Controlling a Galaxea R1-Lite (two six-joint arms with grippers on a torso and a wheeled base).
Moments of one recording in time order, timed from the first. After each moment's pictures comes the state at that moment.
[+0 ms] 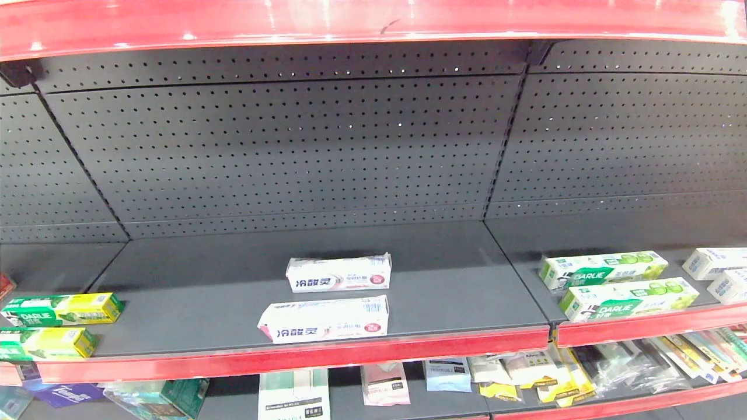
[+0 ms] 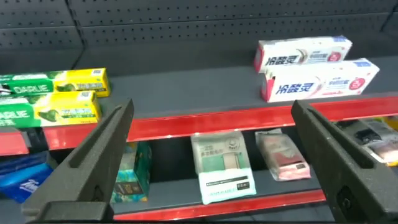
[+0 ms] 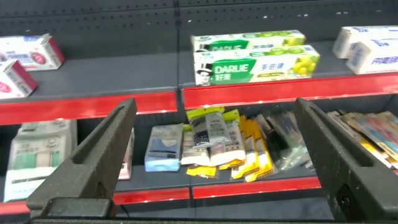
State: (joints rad) left arm -0.01 0.02 0.00 0.00 -0.04 0.00; right arm 0.00 0.00 0.00 0.00 -0.02 0.01
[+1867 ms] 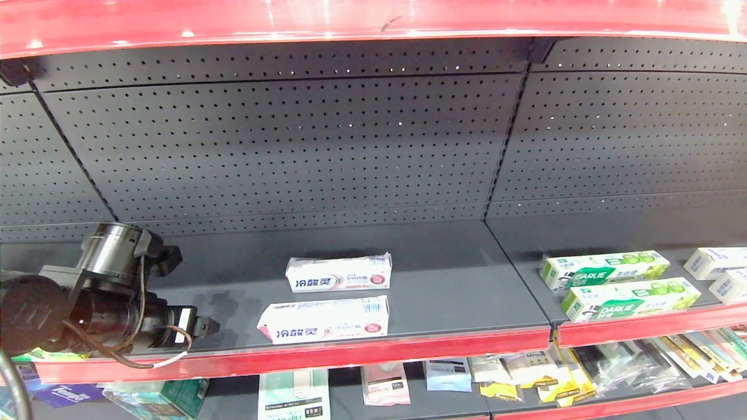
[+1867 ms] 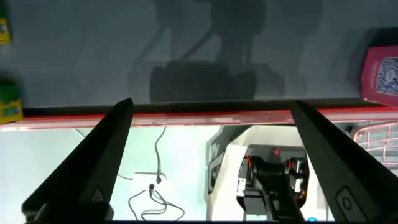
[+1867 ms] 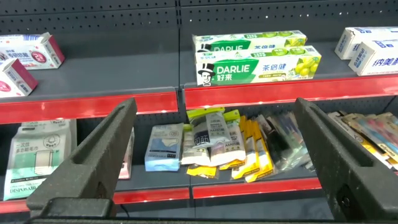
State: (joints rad) left arm -0.10 1.68 -0.66 -0.02 0.10 -0.09; right arm 0.00 0.00 0.00 0.00 -0.01 0.00
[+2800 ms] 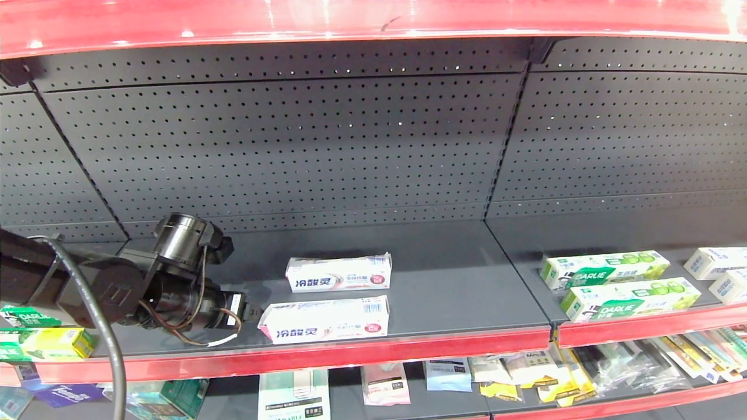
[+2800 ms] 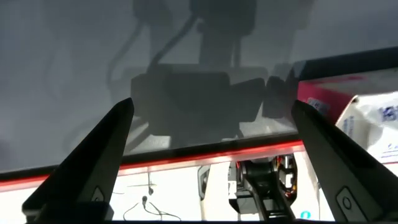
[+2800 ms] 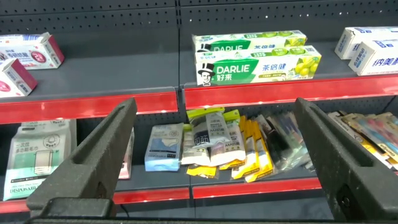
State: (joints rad) left arm -0.23 1.84 -0.79 -0.05 0.07 -0.14; right arm 0.00 0.00 0.00 0.00 -0.01 0.00
